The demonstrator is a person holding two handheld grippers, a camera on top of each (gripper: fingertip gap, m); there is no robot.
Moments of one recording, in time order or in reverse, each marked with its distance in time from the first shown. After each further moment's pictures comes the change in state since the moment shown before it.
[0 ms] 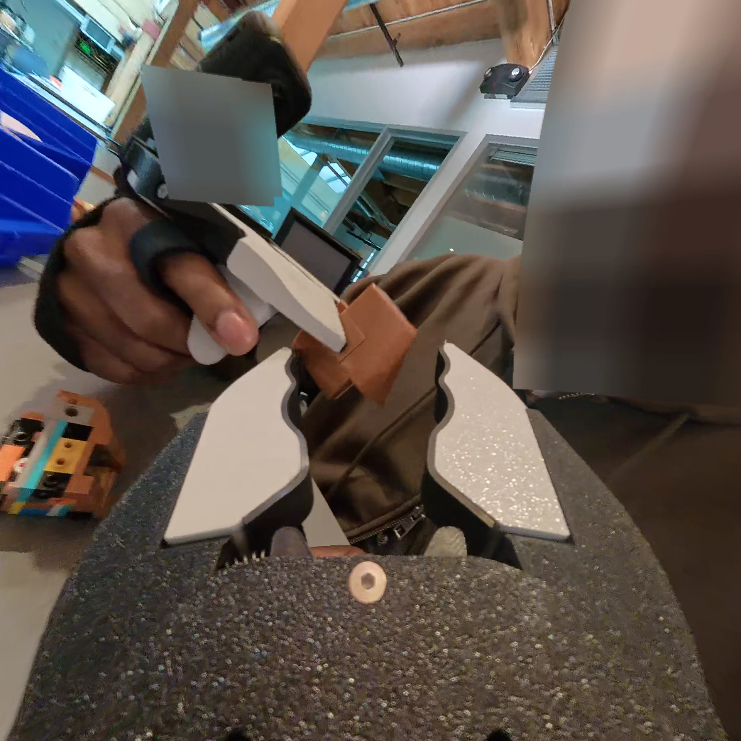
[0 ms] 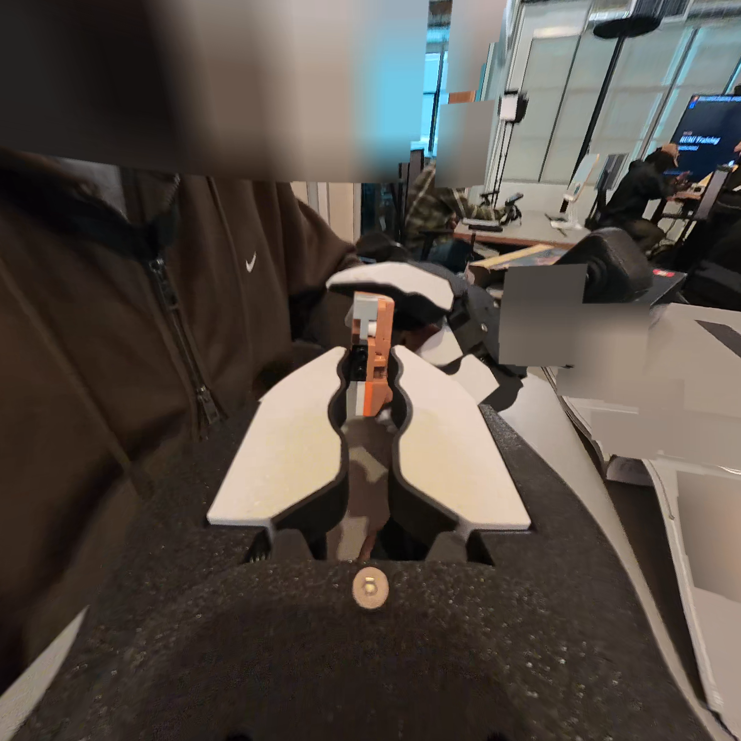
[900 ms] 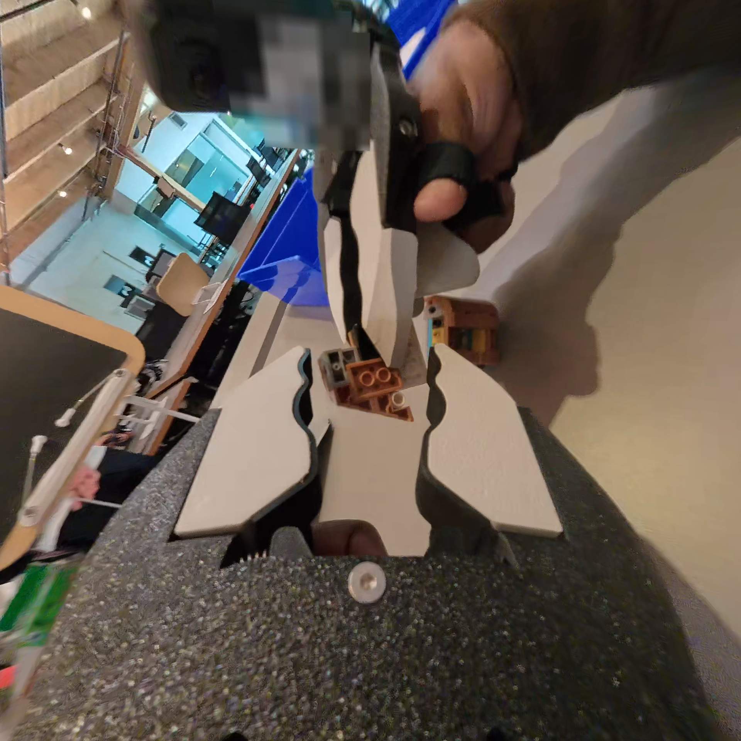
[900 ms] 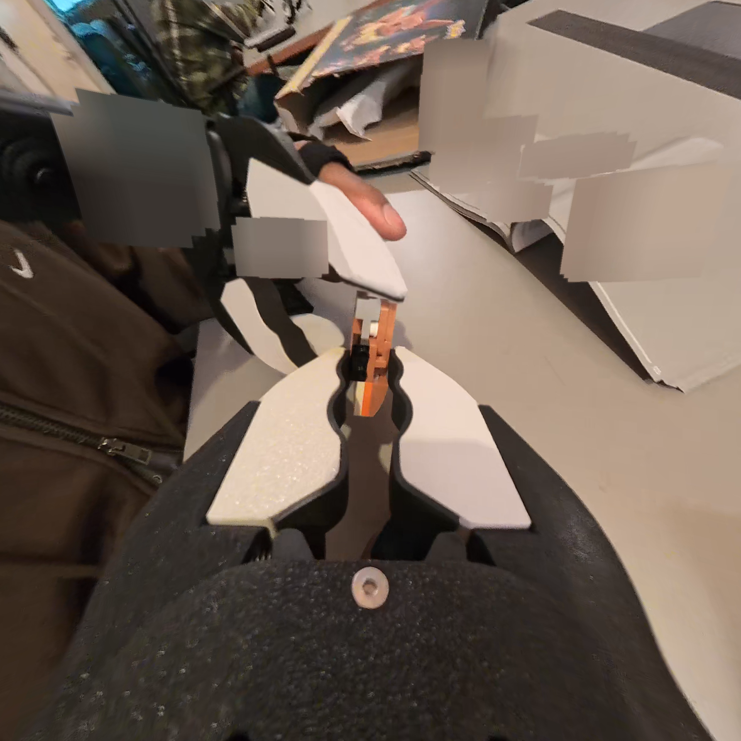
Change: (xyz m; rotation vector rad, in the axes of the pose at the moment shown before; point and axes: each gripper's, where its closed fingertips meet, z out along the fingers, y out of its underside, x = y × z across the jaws) left arm -0.075 0.000 -0.043 -0.582 -1.039 1.308; right arm 0.047 0.063 -0.016 -0.310 0.479 0.444
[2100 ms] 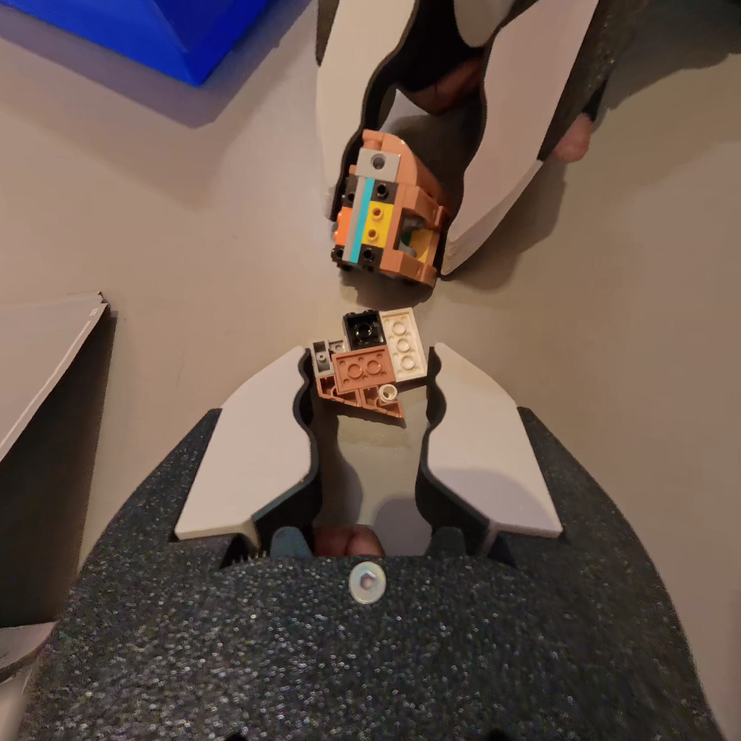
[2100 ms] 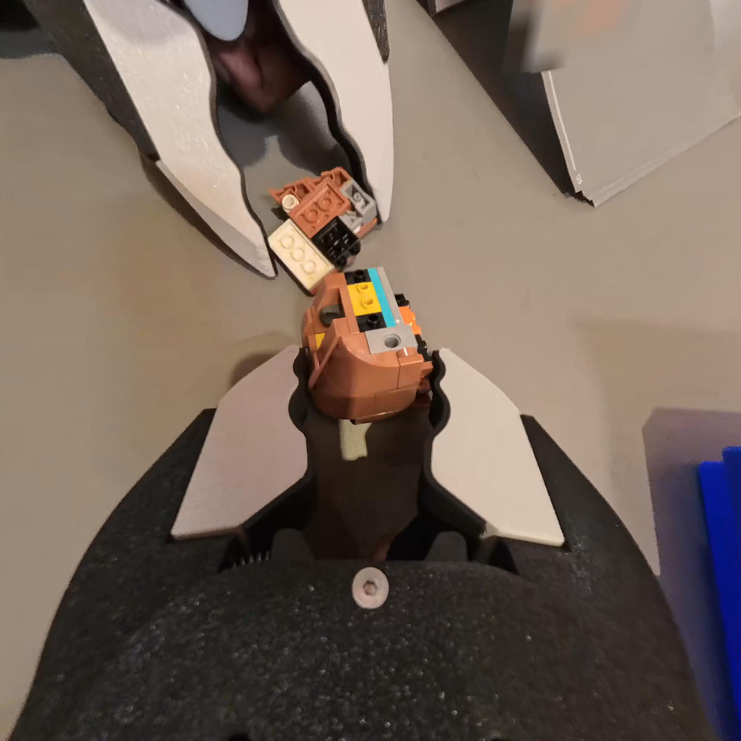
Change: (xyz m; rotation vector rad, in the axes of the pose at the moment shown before) left arm 0.058 0.074 0.028 -0.369 0.471 -0.505; right arm 0.049 0.098 -0.024 -0.341 0.380 -0.171
